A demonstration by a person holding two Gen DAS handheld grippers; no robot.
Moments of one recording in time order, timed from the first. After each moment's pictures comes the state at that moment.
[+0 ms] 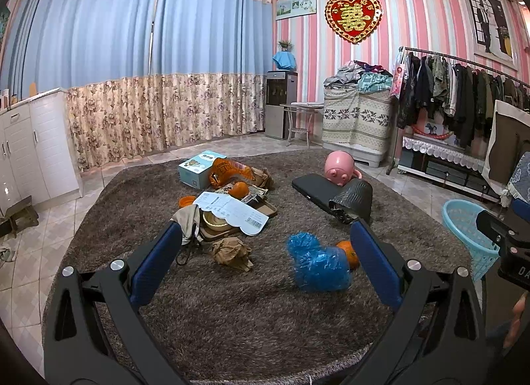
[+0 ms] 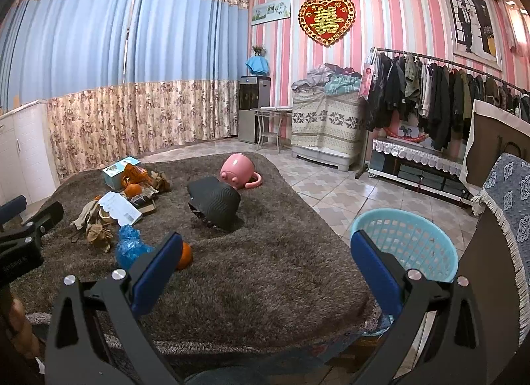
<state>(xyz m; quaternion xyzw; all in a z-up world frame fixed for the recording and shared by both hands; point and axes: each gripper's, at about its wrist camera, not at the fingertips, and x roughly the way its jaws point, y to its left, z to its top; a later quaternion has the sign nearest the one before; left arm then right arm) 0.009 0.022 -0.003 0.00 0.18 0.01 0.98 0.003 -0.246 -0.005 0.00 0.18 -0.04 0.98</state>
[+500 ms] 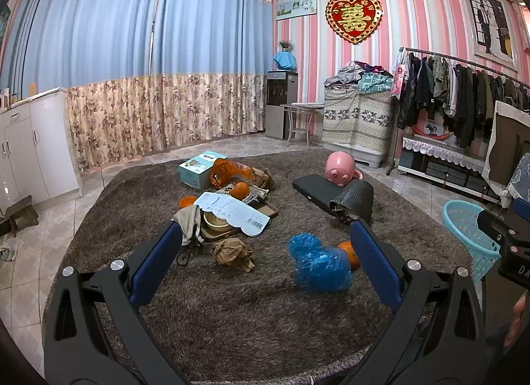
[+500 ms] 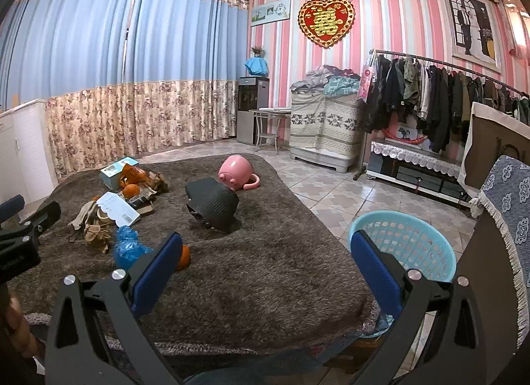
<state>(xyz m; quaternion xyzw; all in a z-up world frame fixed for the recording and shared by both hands) 0.010 0.024 -0.003 -0.01 0.18 0.01 0.98 0.004 -0.247 -0.006 0.00 0.18 -0.04 0.98</state>
